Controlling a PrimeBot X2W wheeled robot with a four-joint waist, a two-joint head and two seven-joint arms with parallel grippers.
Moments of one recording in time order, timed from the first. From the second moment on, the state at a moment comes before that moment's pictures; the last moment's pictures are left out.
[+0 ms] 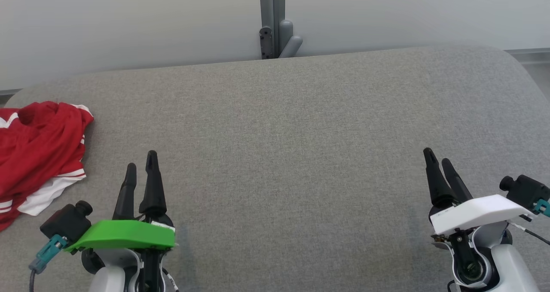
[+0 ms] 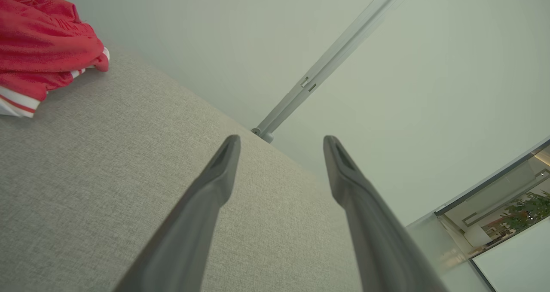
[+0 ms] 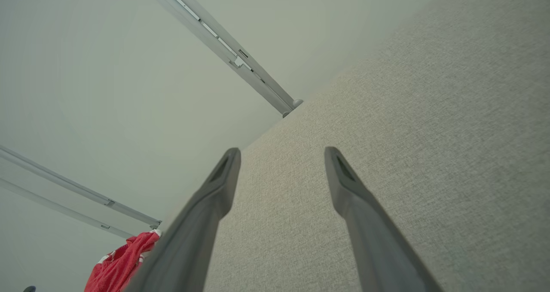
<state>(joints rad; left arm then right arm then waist) -0.12 0.05 -0.08 0.15 -0.87 -0.05 -0.13 -0.12 -0.06 -0.03 0.17 0.84 0.13 0.00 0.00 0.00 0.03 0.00</state>
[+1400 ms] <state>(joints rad) -0.09 0.09 -0.20 0.03 -0.35 0.07 -0.21 -0.10 -0.07 0.12 0.05 0.30 0.13 -0.16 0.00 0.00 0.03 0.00</state>
